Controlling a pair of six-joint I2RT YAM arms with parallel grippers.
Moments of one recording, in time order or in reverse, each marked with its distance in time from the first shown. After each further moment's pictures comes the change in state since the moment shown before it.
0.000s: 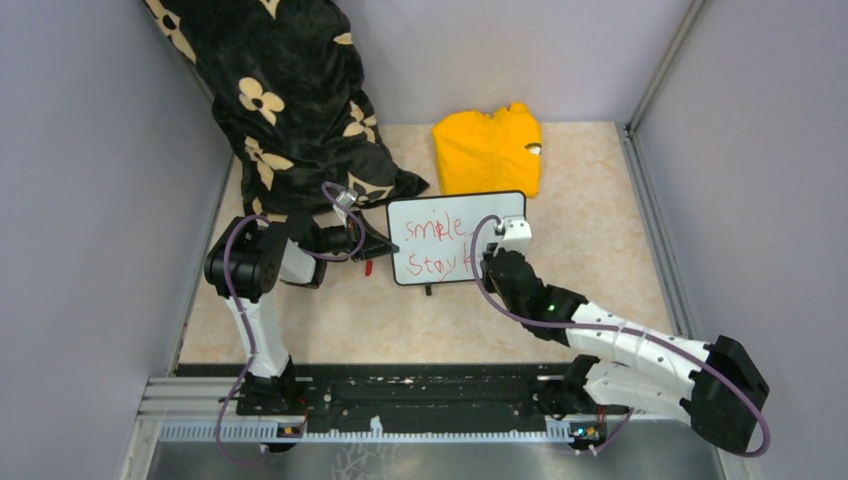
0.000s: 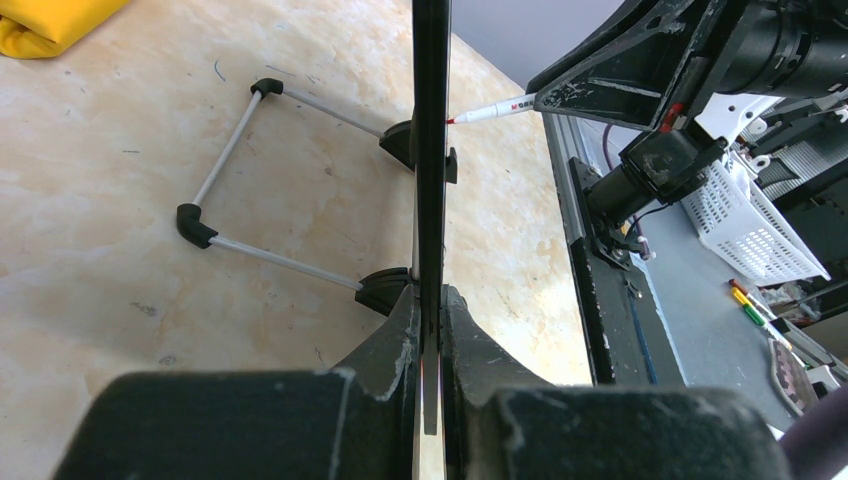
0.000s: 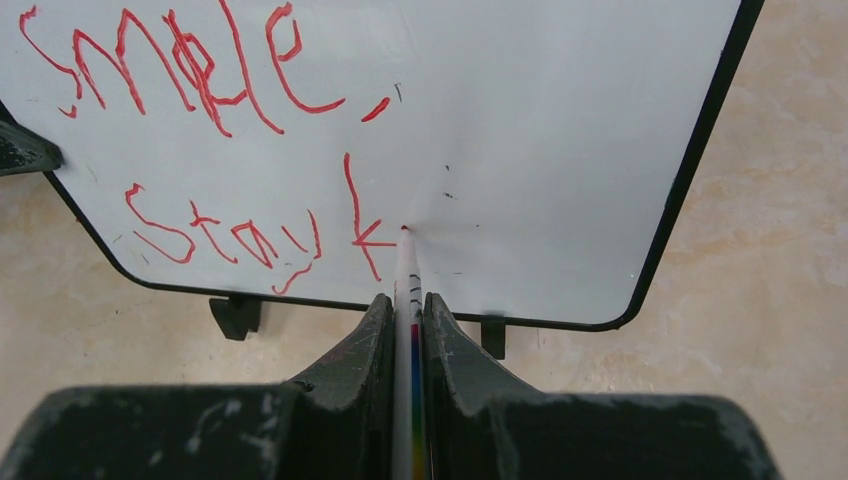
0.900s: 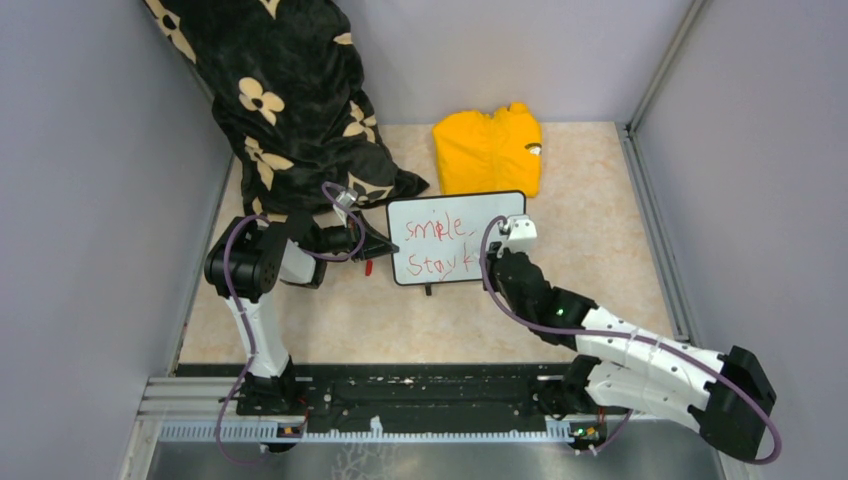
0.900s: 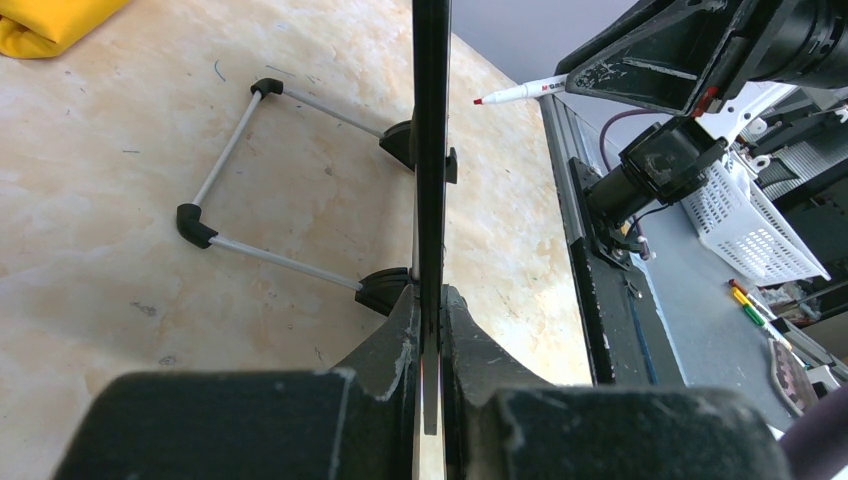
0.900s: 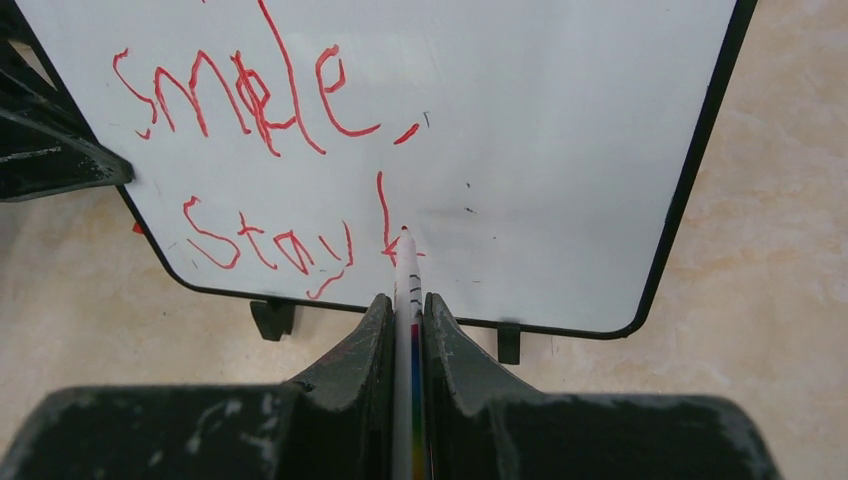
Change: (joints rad) left arm 0.000 0.000 0.000 0.000 0.000 0.000; right arm 0.019 -0.071 0.005 -0.020 -0.003 -0.003
